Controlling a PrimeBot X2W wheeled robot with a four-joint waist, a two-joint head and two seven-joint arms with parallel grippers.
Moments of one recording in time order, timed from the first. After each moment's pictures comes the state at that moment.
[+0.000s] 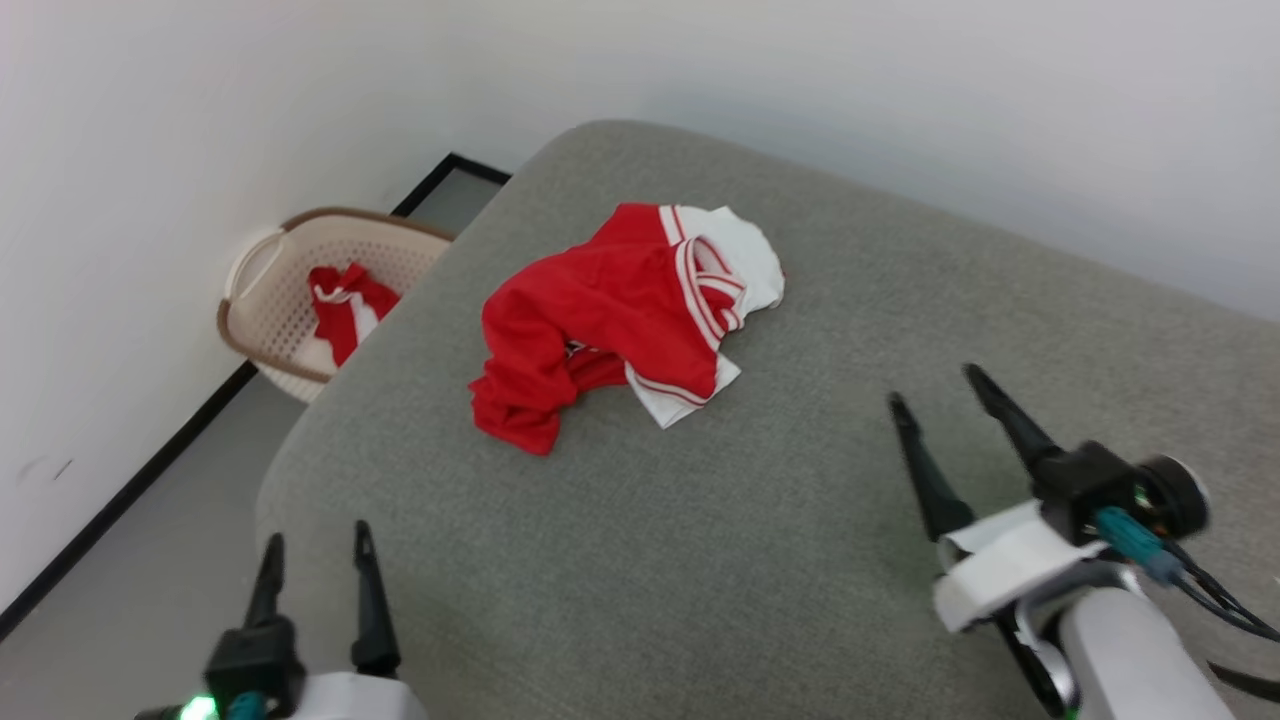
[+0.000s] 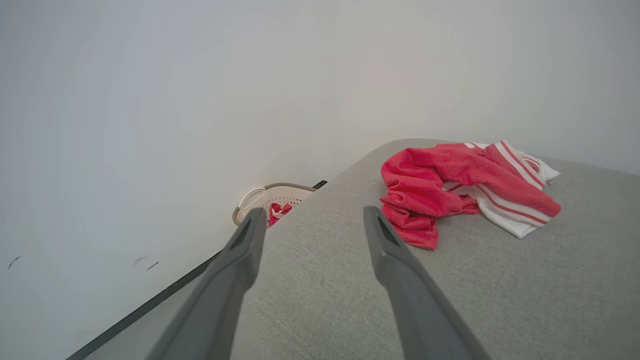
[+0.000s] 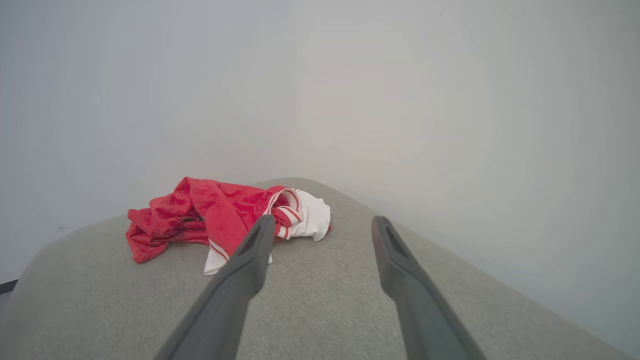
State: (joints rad) left arm 0.00 0.07 0.04 0.16 -0.08 0.12 -0.26; right arm -0.33 -0.17 0.23 0.35 0.12 0.13 -0.26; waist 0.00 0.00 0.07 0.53
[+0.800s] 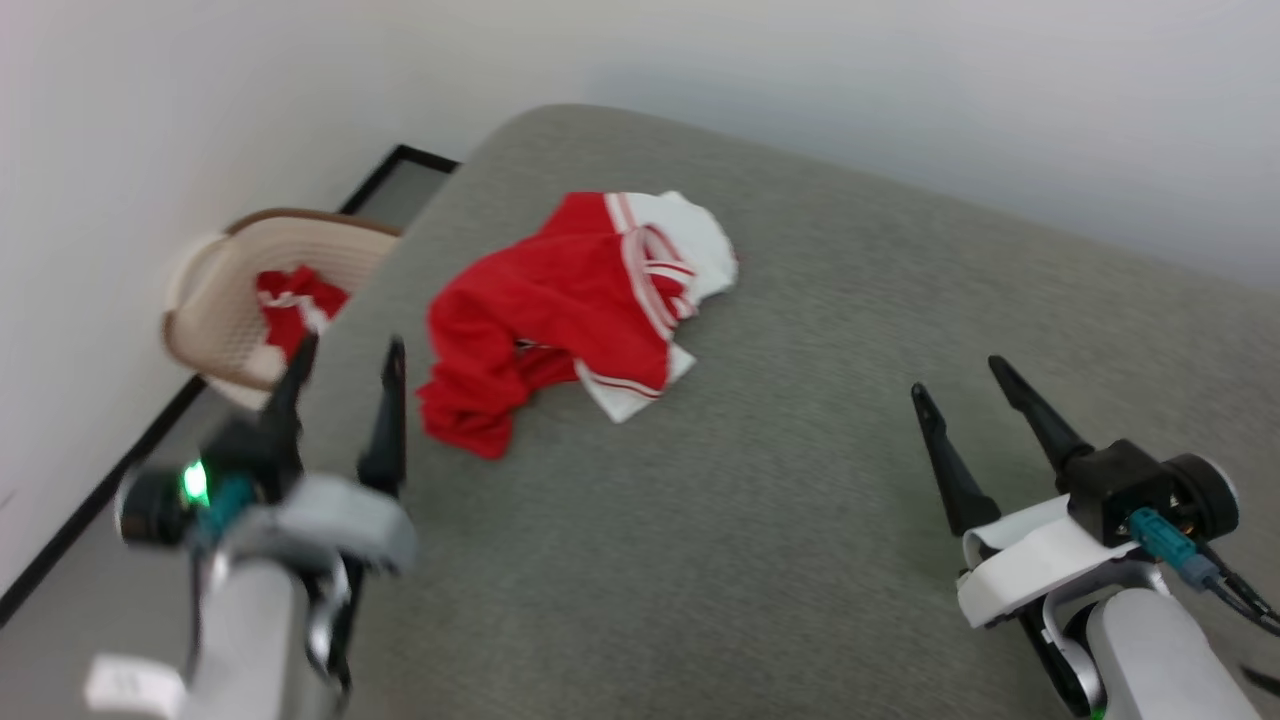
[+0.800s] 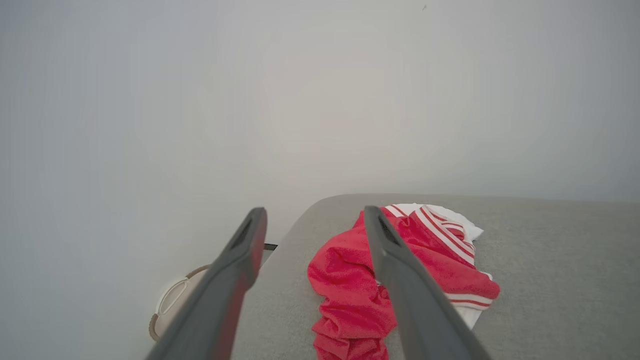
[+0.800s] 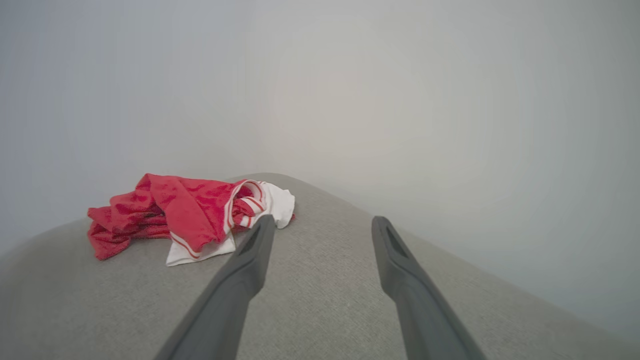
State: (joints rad) left arm -0.34 0.17 0.00 0.35 -0.08 -0.10 -0.26; right arm -0.32 -0.19 0.23 0.31 0.14 0.13 -0.26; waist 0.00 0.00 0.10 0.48
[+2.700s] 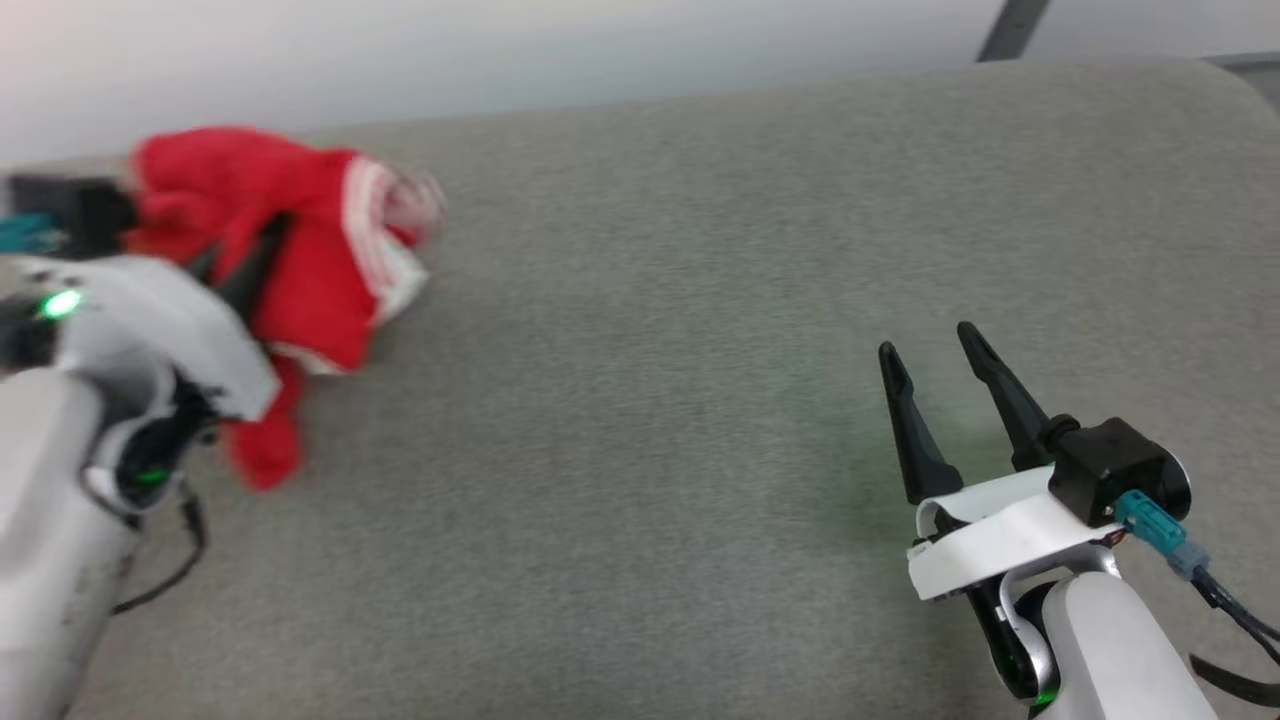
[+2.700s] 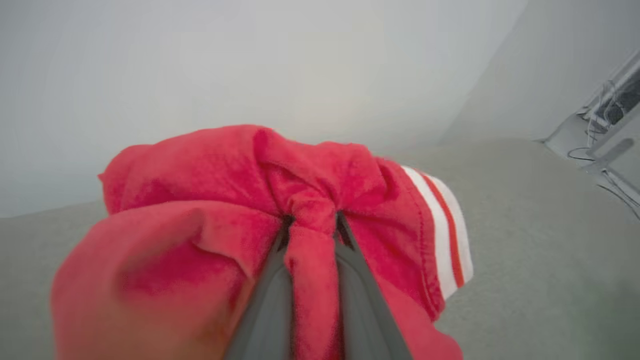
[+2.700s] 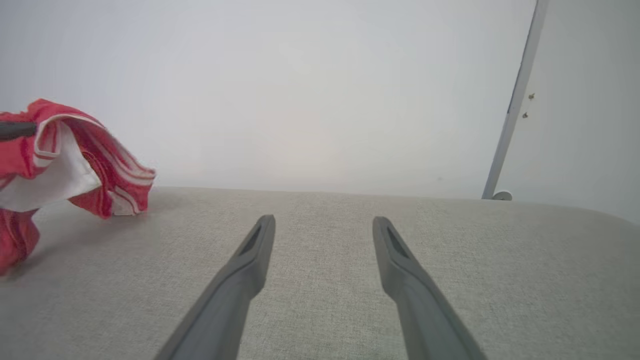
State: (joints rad) left arm -0.76 0.68 -0.52 0.48 -0.96 -0.13 0.08; right arm -0.33 -0.07 0.19 0.27 0.18 0.13 -0.26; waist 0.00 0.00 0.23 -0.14
